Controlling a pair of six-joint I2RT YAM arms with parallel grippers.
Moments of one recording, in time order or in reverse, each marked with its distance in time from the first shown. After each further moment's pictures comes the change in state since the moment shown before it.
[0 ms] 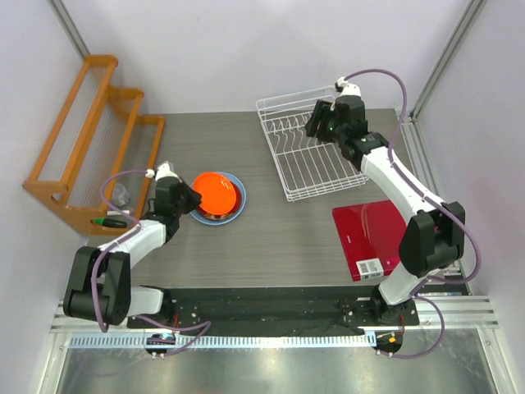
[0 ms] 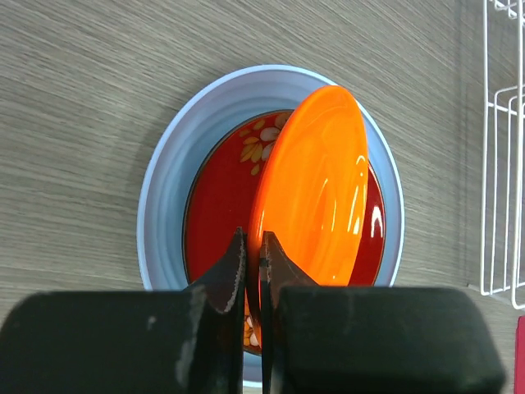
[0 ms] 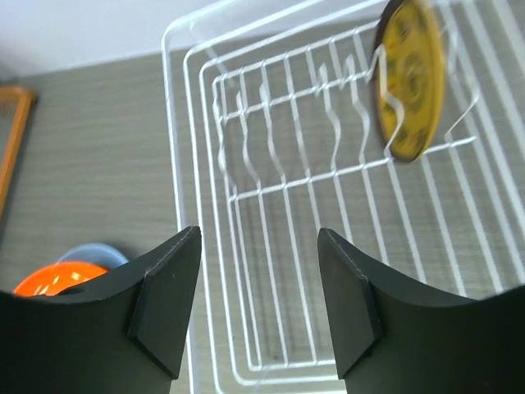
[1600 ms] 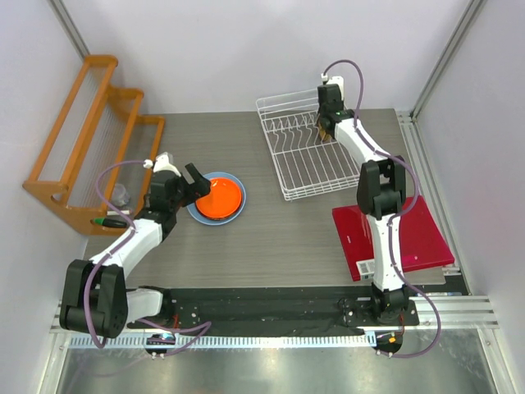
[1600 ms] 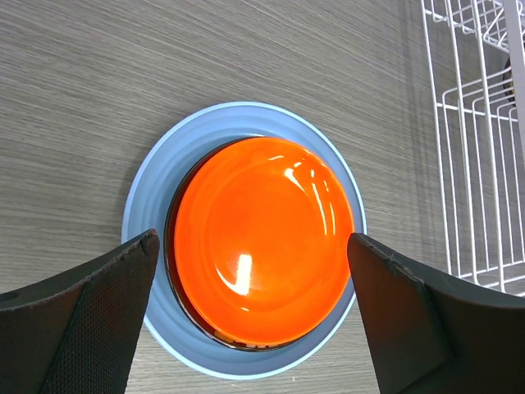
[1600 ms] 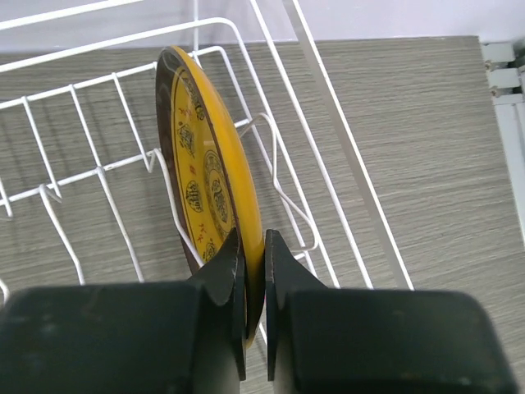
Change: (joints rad) left arm 0.002 -0.079 0.067 -0.071 0.024 0.078; right arm -0.090 0.719 0.677 -0.132 0.404 -0.348
